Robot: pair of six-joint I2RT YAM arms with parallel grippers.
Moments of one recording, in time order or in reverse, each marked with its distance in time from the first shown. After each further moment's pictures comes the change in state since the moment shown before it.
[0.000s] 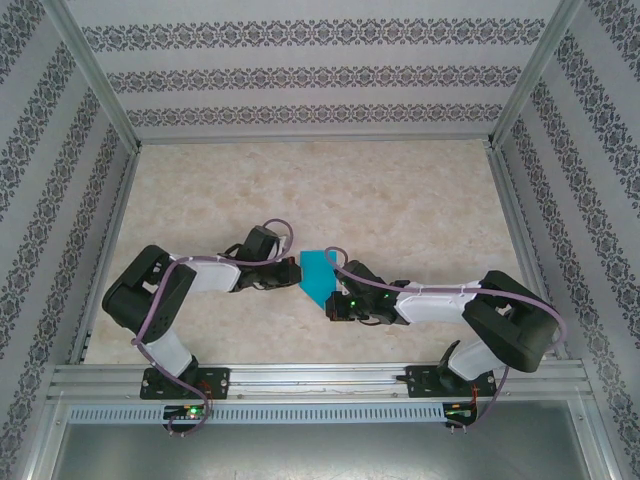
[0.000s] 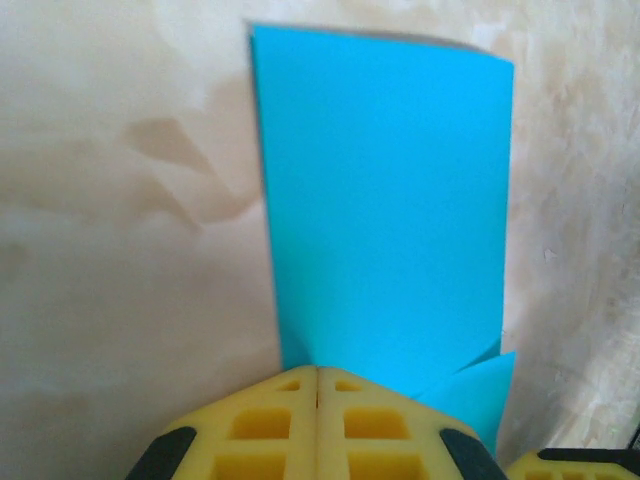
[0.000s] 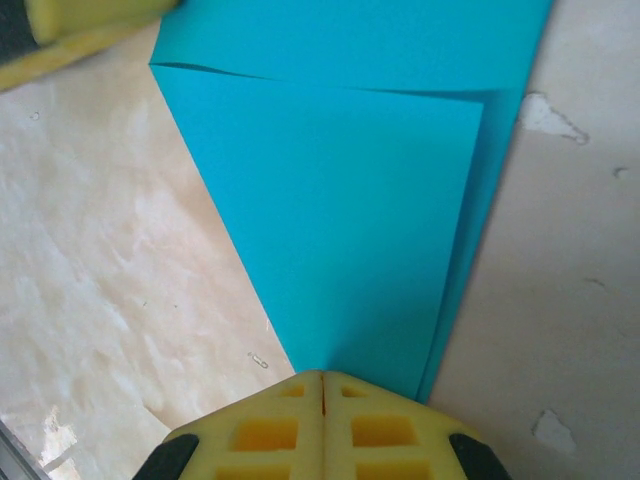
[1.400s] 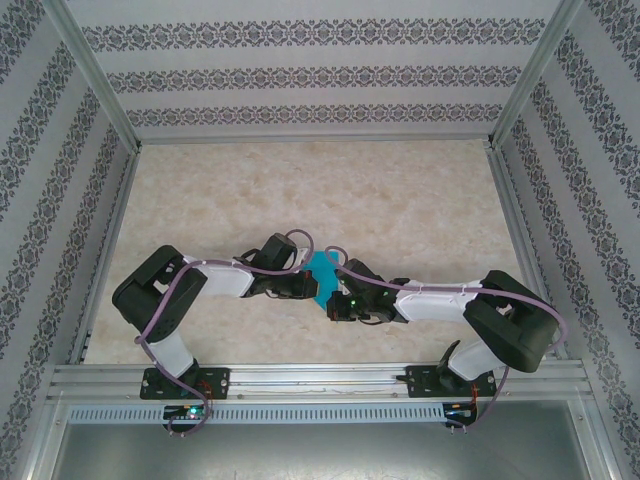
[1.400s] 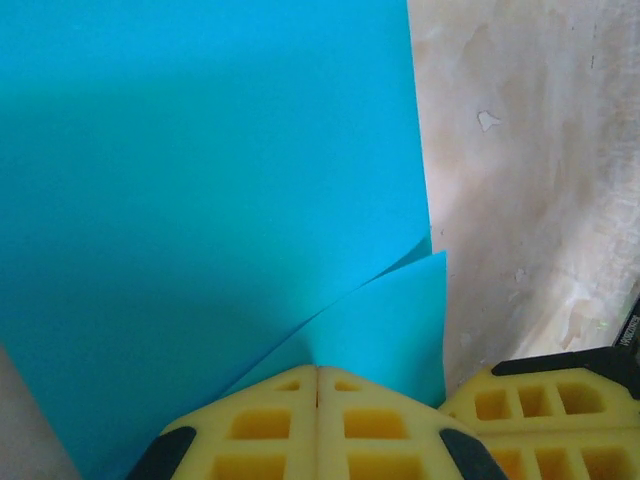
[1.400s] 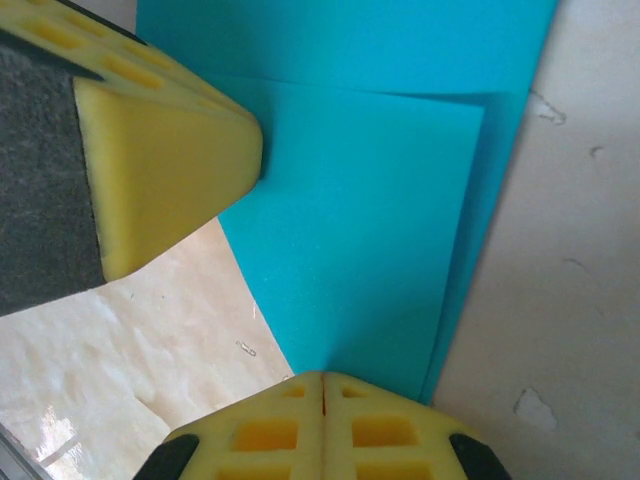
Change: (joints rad) left arm -0.148 0.039 0.037 -0.016 0.066 0.040; right arm 0.000 0.001 0.022 -0.055 -0.010 -0.001
